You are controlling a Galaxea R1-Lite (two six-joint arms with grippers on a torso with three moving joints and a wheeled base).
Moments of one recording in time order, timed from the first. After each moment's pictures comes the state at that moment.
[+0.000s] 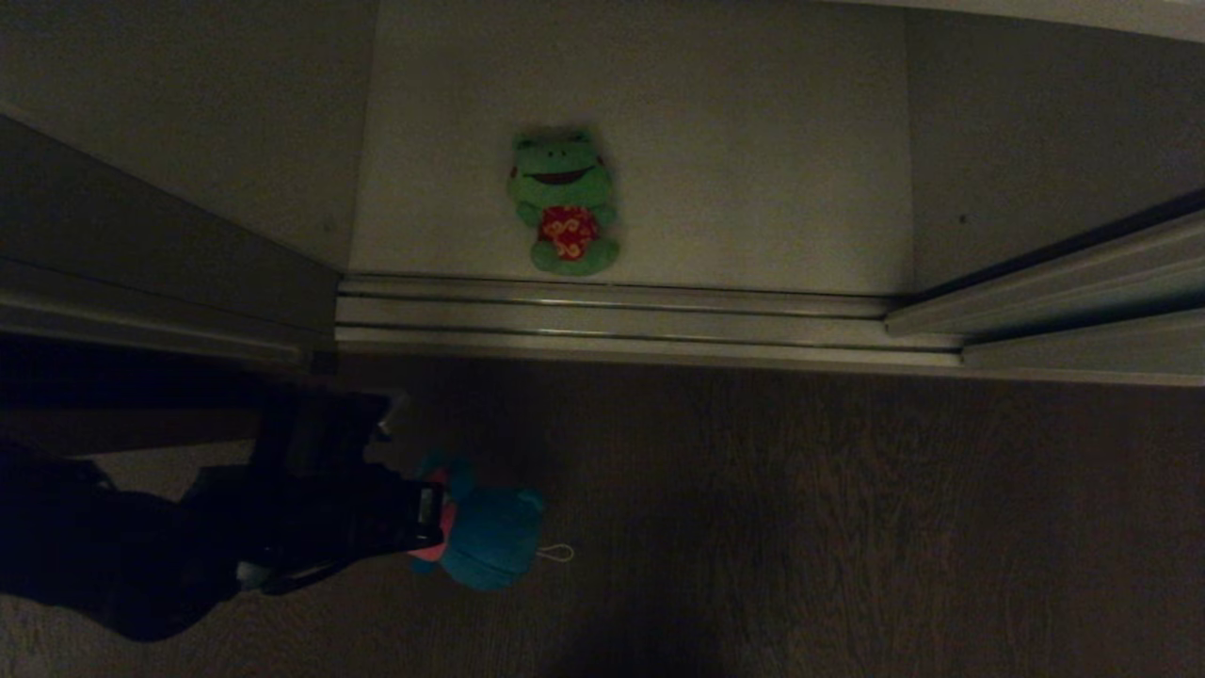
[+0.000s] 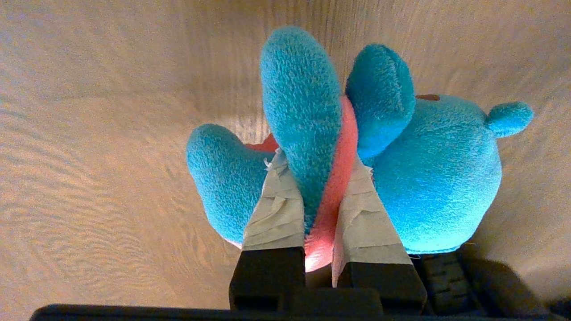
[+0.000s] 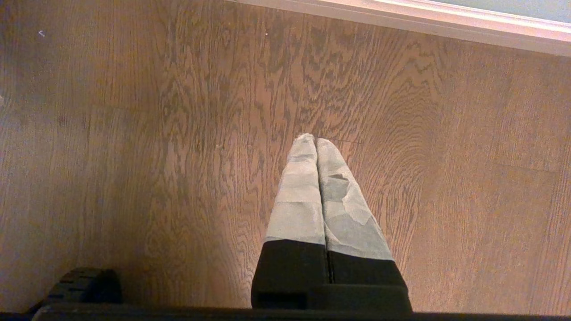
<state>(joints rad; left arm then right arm) -0.29 1.73 -0.61 -0.49 0.02 -0.11 0.00 0.00 0.00 0.00 0.03 -0.04</state>
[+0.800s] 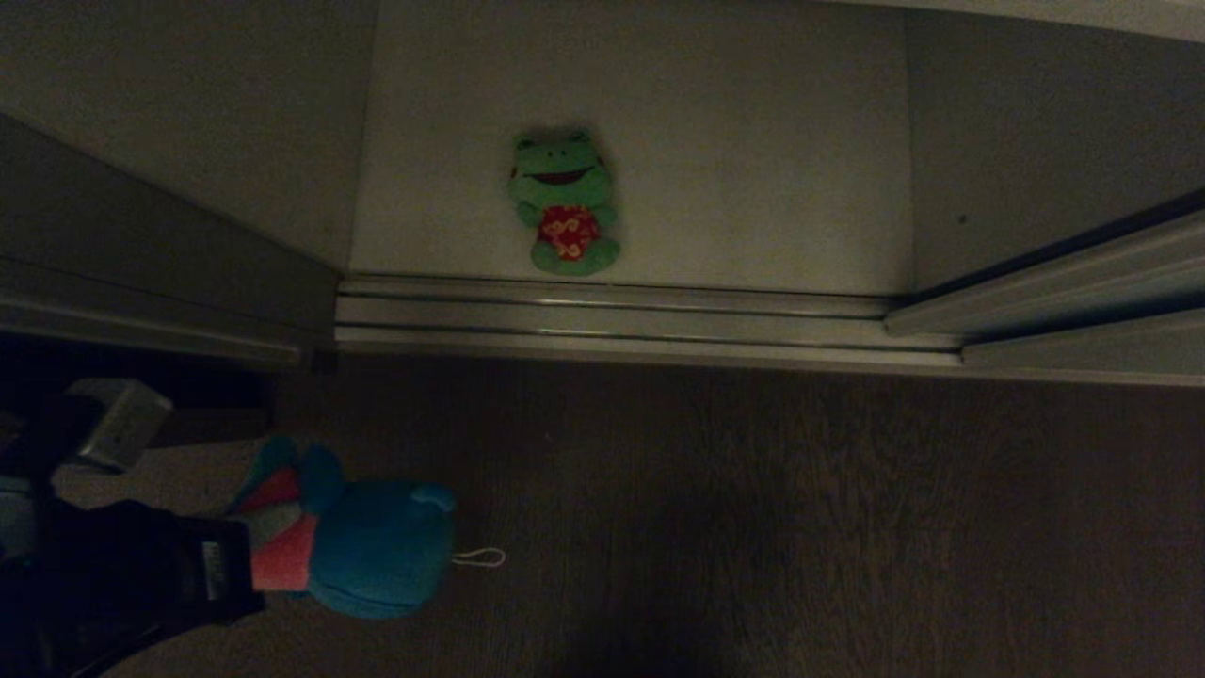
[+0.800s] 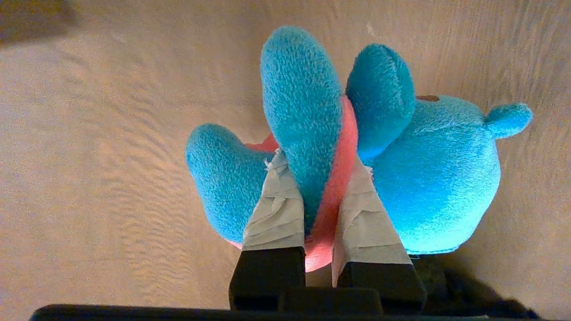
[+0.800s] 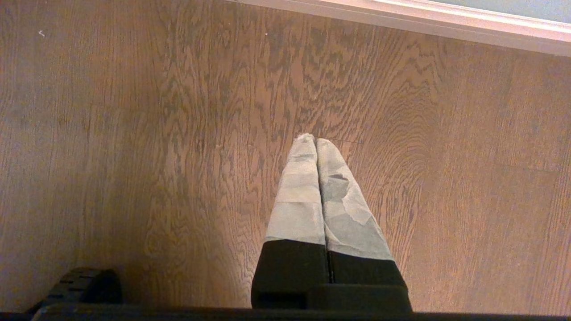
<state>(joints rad) -0.26 1.05 -0.48 -0.19 0.08 -0.10 0.00 0.00 0.00 0.00 0.03 -0.04</state>
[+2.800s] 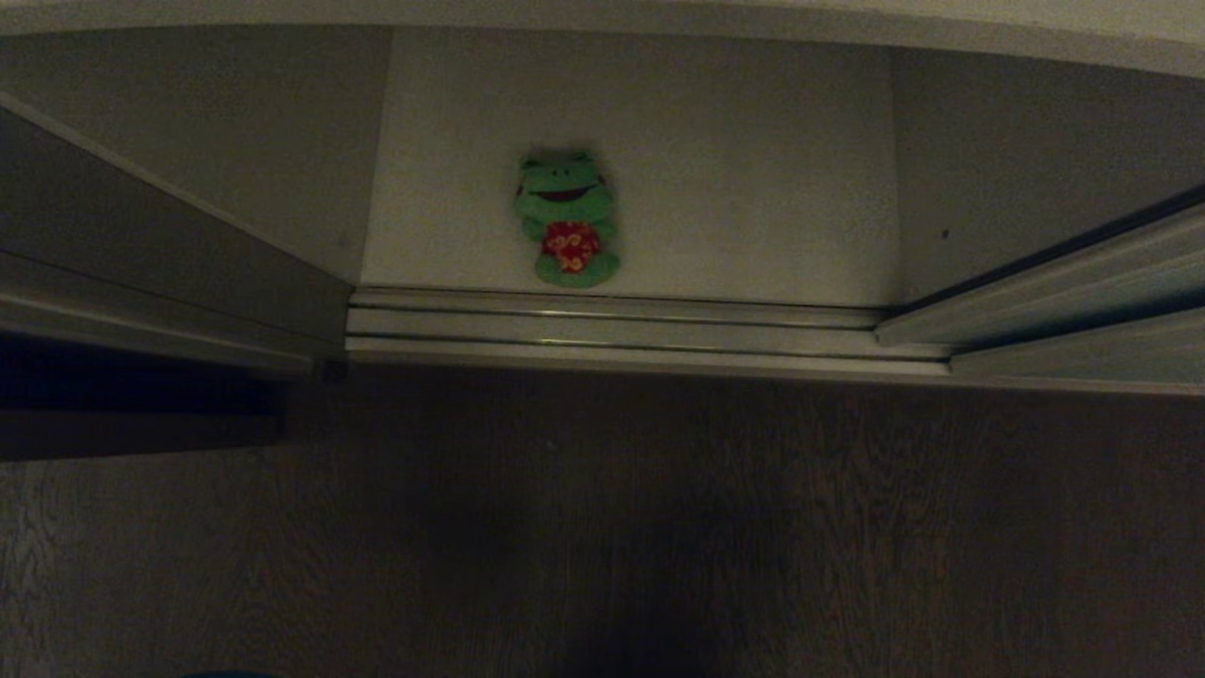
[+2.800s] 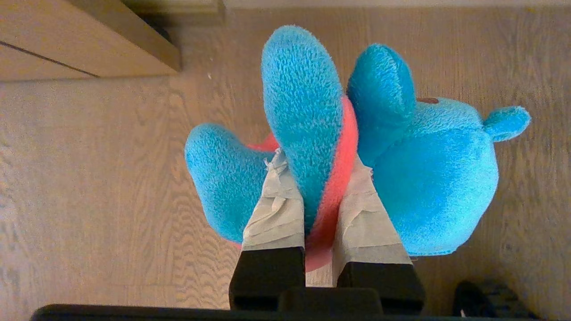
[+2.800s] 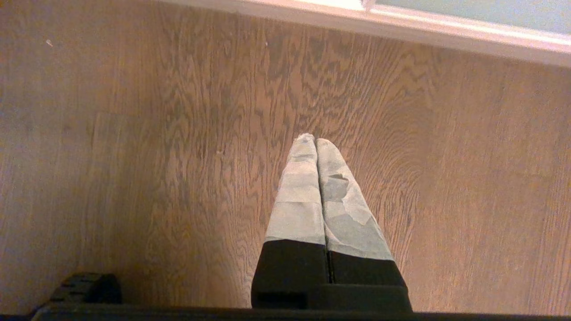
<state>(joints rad) 0.00 0.00 -0.04 0.03 -0.06 0.06 0.00 0.00 0.00 0.00 0.03 -0.04</state>
